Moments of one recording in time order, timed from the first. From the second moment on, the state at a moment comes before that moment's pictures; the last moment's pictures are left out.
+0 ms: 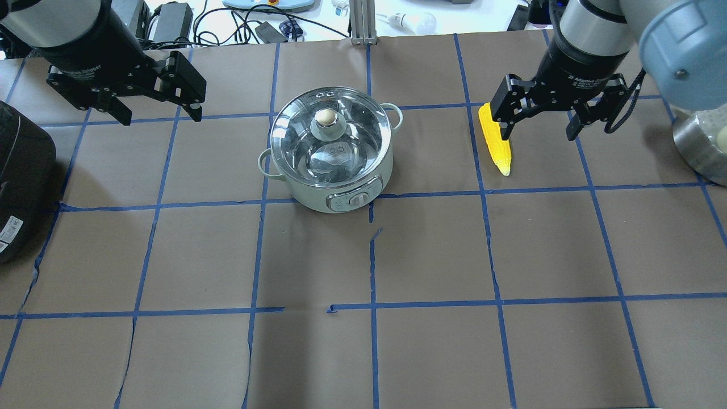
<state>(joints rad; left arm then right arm) -1.55 -1.49 -1.52 -1.58 1.57 0.00 1.55 -1.57 1.59 -1.56 -1.55 0.03</state>
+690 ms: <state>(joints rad) -1.55 -1.49 -1.53 -1.58 1.58 0.00 1.55 -1.57 1.59 -1.56 -1.56 0.03</state>
